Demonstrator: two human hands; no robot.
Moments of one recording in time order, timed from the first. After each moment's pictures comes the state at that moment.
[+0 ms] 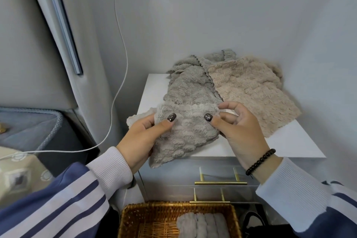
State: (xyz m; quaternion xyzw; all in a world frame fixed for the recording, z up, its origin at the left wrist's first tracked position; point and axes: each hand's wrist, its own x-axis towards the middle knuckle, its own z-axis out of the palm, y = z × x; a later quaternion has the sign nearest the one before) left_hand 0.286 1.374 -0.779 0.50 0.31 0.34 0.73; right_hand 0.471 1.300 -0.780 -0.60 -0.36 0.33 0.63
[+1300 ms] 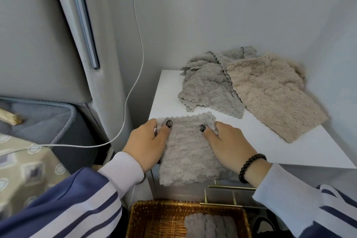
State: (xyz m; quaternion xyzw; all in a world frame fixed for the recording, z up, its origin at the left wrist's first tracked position) left_hand 0.262 1.403 -0.816 0.75 0.51 0.27 0.32; right_hand 0.445 1.327 -0.803 -0.76 -0.57 0.18 0.26
